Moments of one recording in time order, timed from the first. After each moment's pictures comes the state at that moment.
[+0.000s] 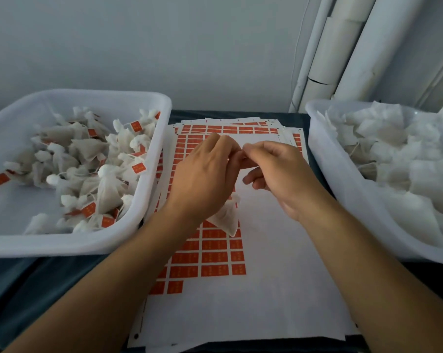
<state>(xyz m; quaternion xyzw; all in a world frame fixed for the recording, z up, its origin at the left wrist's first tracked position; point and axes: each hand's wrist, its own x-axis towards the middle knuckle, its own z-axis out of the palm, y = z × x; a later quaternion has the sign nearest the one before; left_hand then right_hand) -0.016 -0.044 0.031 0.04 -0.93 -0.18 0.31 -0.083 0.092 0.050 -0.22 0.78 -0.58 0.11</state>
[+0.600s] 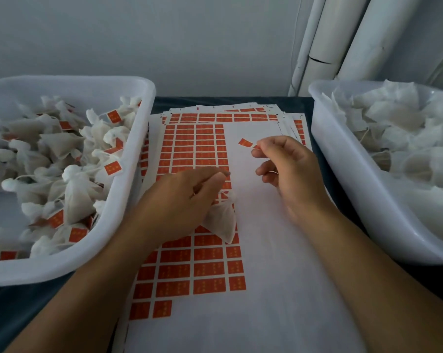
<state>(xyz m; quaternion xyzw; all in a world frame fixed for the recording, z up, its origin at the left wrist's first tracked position) -0.002 -0.072 0.008 0.10 -0.95 -0.30 0.03 -0.117 0.097 -0.005 -0.15 0.73 -0.66 0.01</state>
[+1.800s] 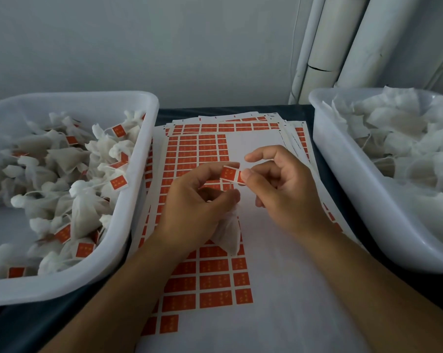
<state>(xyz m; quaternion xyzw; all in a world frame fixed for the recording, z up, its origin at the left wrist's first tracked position) -0.008 -0.049 0.003 0.09 -0.78 -0.59 0.19 -0.094 0.100 0.000 -0.33 0.72 -0.61 -0.03</state>
